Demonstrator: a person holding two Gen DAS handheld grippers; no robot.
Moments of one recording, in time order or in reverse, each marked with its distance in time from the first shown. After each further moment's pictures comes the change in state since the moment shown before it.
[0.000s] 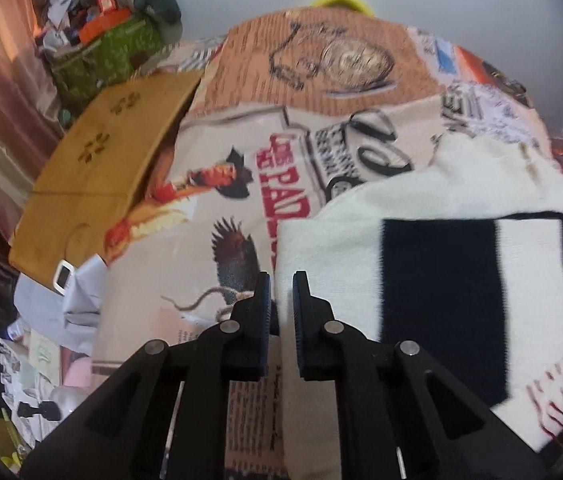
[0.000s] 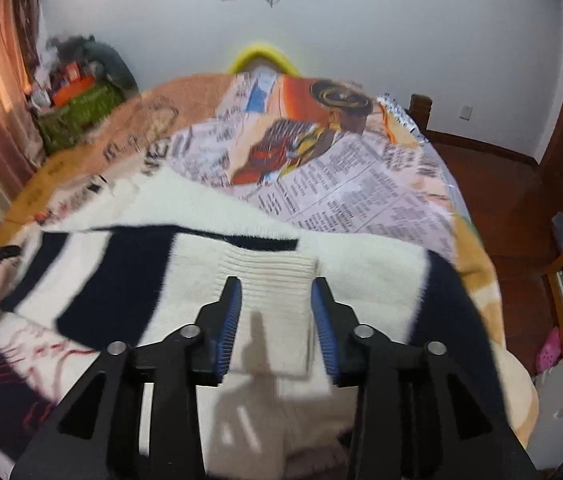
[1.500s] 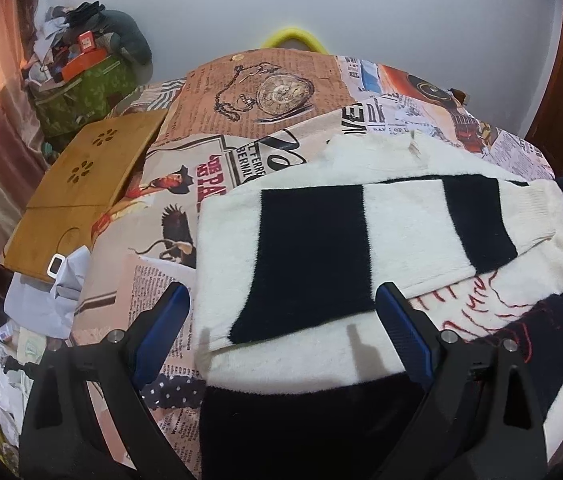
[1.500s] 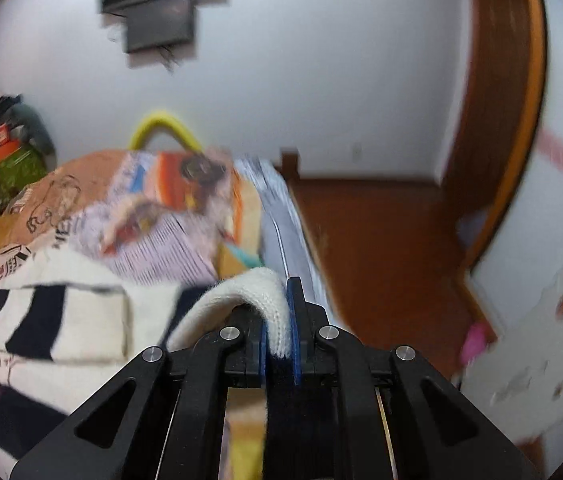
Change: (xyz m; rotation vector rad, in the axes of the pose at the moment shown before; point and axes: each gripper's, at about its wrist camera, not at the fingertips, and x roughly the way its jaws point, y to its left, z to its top) left arm -0.084 -0.060 -0.067 0.057 -0.130 -0.091; right arm -0.090 -0.060 0.025 -0.015 -0.235 -0.332
